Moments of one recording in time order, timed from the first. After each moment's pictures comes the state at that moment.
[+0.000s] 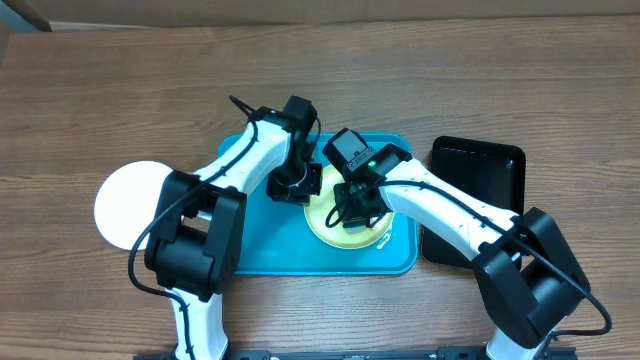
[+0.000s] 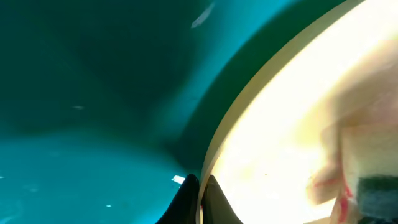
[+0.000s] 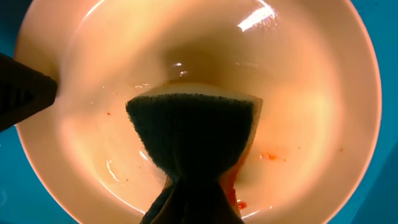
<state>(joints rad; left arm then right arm) -0.37 2.06 1.43 -1.02 0.23 -0.29 0.68 1.87 1.30 -0.85 -0.02 0.51</state>
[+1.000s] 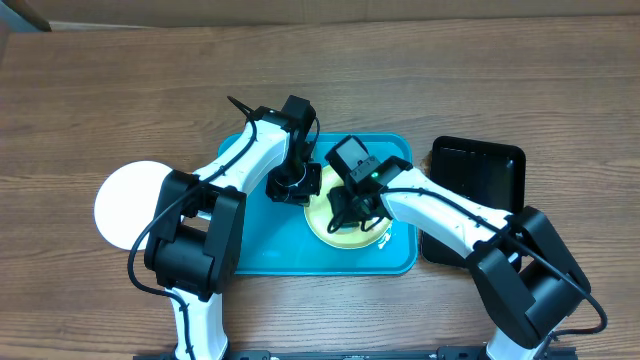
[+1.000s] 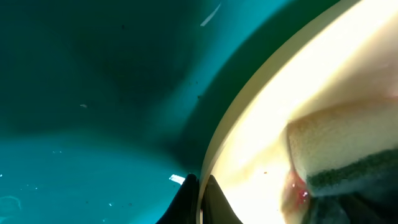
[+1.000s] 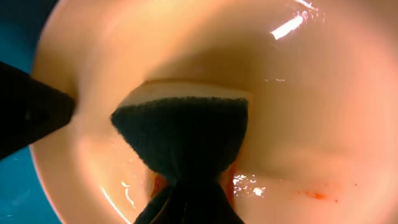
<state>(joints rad) -0.37 2.06 1.43 -1.03 0.23 -0.29 0.68 1.87 1.19 -0.64 -0.09 0.51</state>
